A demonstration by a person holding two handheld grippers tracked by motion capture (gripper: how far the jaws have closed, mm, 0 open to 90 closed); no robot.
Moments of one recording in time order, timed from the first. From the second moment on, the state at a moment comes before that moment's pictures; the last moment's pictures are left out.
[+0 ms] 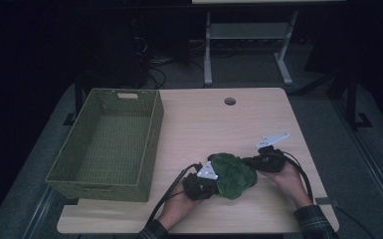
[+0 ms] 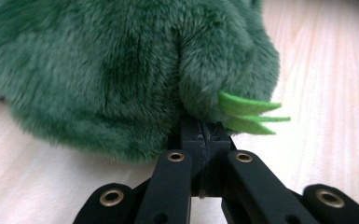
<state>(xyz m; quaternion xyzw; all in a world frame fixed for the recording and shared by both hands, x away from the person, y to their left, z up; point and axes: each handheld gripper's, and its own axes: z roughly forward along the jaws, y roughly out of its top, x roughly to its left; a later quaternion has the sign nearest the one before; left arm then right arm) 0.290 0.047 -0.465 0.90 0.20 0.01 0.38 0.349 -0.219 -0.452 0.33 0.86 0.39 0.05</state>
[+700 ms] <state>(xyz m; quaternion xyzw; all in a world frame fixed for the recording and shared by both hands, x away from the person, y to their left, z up) 0.334 0.079 -0.460 0.89 0.24 0.06 0.38 0.302 -0.220 -0.449 0.30 0.87 0.38 0.03</state>
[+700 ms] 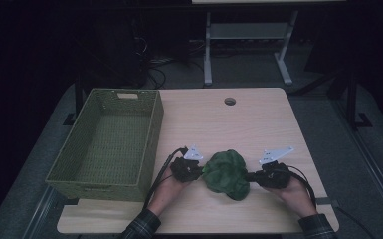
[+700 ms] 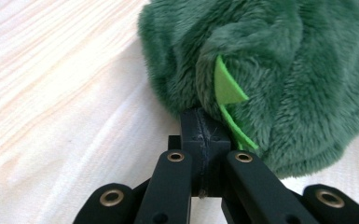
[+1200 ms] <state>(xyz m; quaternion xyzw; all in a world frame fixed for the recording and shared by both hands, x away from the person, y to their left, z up) 0.333 0.094 -0.440 0.89 0.22 0.07 0.39 0.292 -0.243 -0.444 0.33 0.84 0.42 0.08</state>
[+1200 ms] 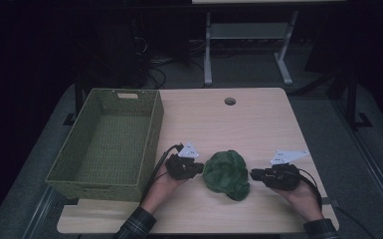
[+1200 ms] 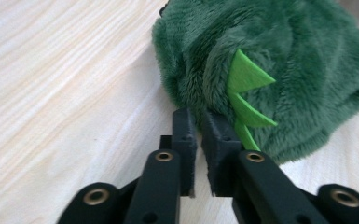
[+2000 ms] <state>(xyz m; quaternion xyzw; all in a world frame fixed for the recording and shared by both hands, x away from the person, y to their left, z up) 0.338 0.080 -0.392 0.93 0.14 0.05 0.35 0.300 -0.276 -0.482 0.42 0.82 0.36 0.16</state>
